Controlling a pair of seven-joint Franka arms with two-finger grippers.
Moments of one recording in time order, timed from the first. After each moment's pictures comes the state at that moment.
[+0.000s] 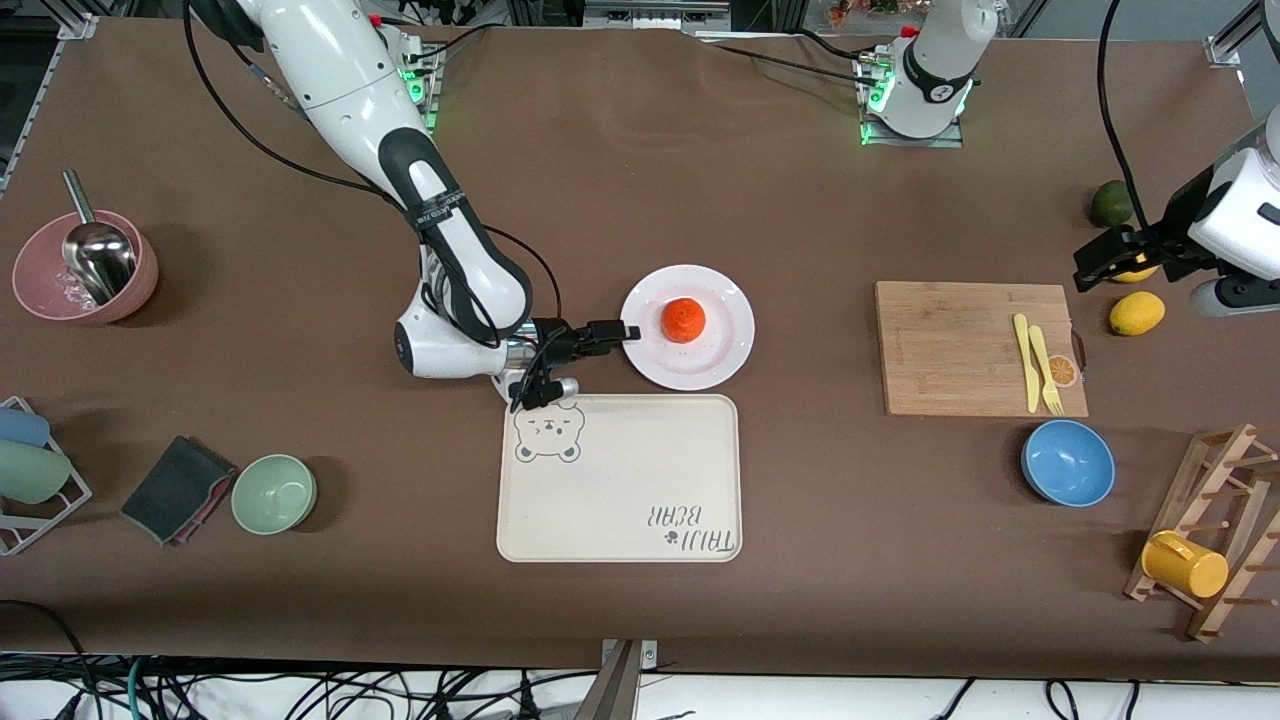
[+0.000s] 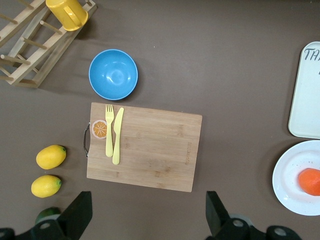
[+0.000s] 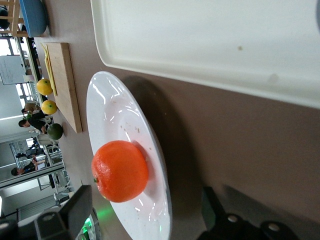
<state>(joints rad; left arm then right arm) -0.01 0.09 -0.05 -1.51 0.05 1.56 -0.17 0.52 0.78 0.01 -1.68 1.28 2.17 -0.56</state>
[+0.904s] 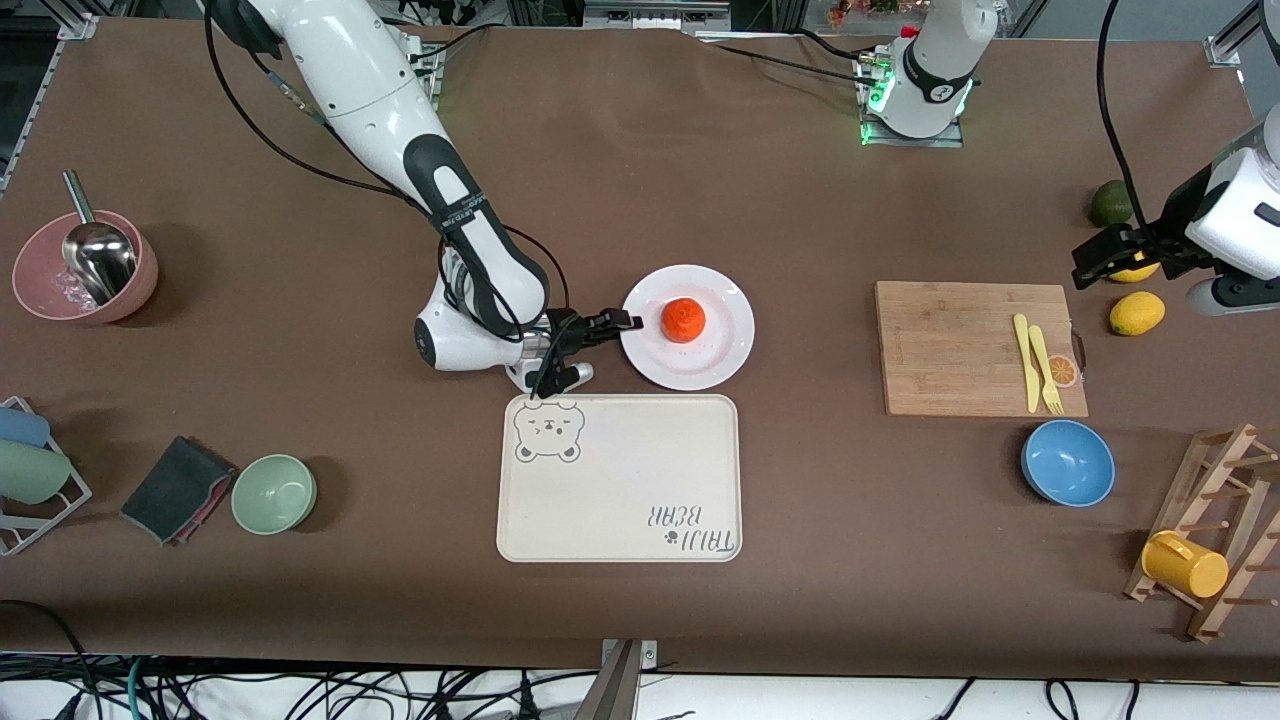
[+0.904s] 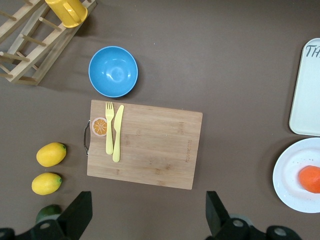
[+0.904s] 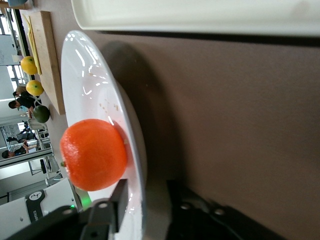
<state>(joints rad) -0.01 0.09 -0.05 -1.51 0.05 1.55 -0.17 0.56 0.82 0.01 -1.70 1.29 2.17 -0.63</state>
